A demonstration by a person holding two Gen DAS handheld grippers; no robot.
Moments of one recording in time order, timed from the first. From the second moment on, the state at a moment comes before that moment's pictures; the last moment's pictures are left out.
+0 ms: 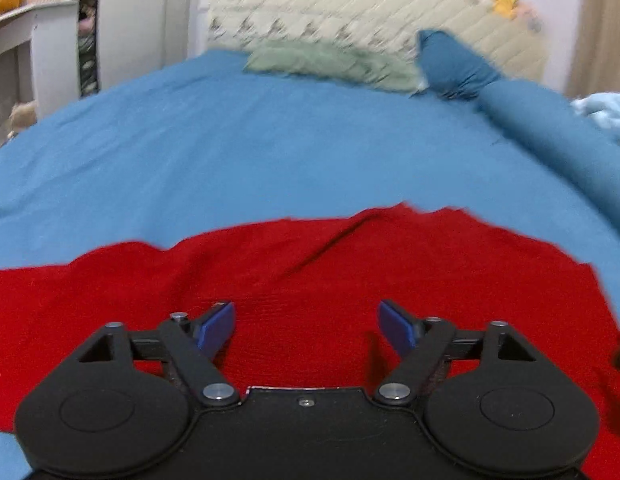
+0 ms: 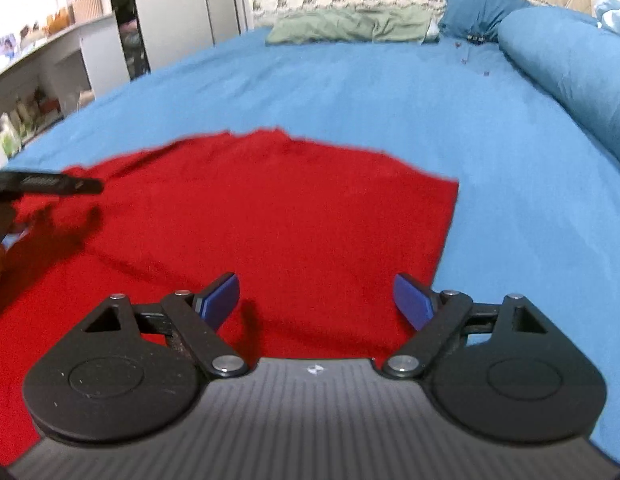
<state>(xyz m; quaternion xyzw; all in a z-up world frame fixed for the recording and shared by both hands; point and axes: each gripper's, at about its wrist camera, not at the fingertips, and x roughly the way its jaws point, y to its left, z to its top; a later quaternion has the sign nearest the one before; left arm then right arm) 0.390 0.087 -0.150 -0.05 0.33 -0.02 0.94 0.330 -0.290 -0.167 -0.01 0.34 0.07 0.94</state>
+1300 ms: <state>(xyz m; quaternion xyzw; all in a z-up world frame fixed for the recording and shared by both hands) 0.233 0.268 -0.079 -0.19 0.30 0.20 0.92 0.295 -0.181 -0.073 0.03 0.36 0.13 0.92</state>
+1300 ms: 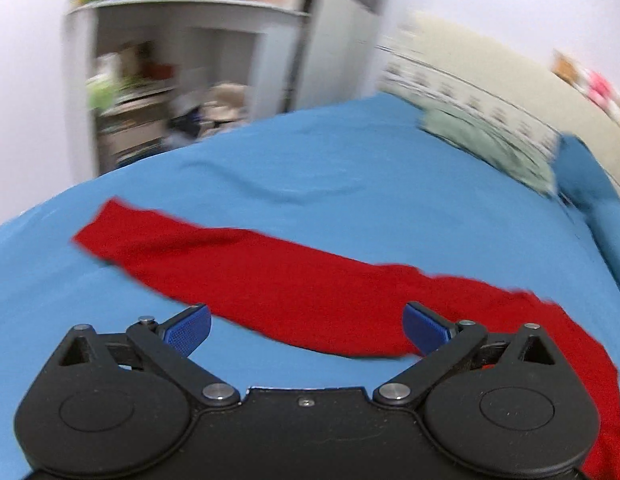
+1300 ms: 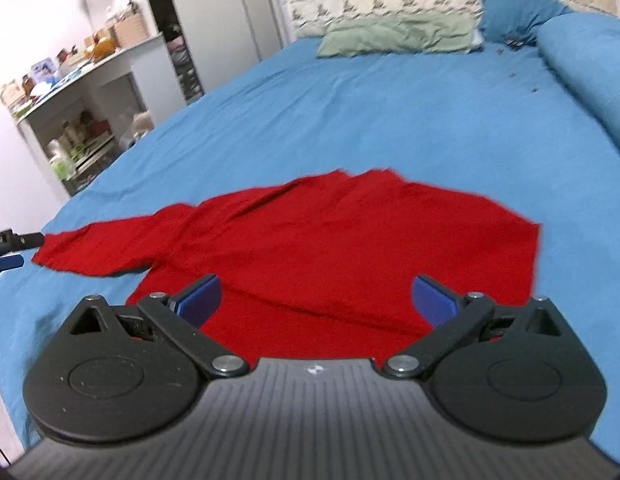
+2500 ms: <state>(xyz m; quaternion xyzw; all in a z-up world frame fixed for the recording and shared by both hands) 0.324 0.197 -0.017 -0.03 0.18 0.08 0.98 0.322 -0.164 -0.105 0.02 0.38 0.08 0.92</state>
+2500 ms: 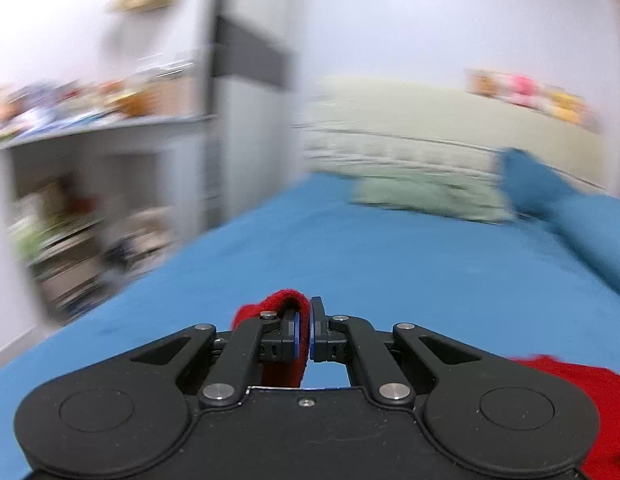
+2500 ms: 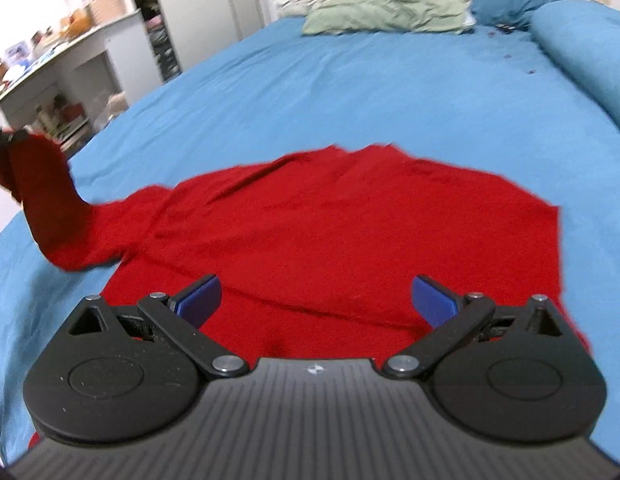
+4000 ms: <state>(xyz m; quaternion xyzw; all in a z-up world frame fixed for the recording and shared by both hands) 0.285 0.127 -0.151 -0.02 0.35 0.05 0.94 0.360 -0.023 -0.173 -0.49 0.26 0.21 0.80</state>
